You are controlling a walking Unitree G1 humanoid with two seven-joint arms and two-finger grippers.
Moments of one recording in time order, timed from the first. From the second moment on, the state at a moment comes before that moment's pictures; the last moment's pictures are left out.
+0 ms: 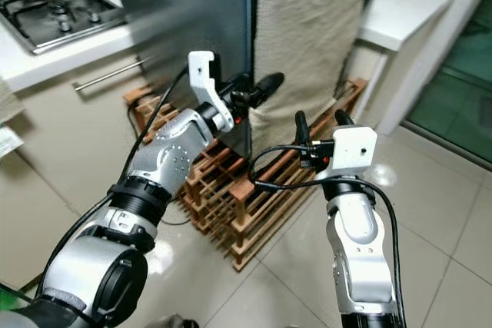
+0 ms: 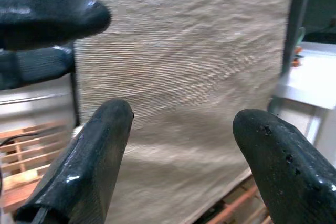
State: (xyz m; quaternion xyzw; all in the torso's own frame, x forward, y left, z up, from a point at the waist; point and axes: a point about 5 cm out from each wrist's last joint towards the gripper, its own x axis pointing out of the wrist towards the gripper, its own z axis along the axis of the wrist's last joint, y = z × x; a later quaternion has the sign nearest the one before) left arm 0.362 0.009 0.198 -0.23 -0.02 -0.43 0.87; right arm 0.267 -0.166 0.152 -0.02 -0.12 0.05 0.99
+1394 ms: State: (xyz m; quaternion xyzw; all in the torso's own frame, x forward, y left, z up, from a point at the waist) left arm 0.337 0.138 0.179 -0.16 -0.07 -0.12 0.98; right arm 0.265 -0.161 0.137 0.00 -0.08 0.08 0.99
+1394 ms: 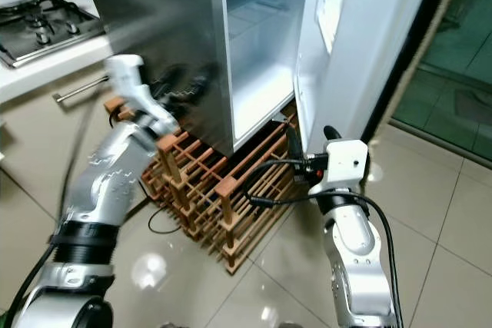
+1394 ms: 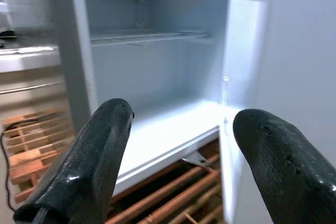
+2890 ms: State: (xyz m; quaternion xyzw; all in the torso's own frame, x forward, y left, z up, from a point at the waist) left arm 0.351 0.177 0.159 -0.02 -0.04 0.07 1.00; right arm 0.342 -0.164 0.146 0.02 -0.12 0.07 0.99
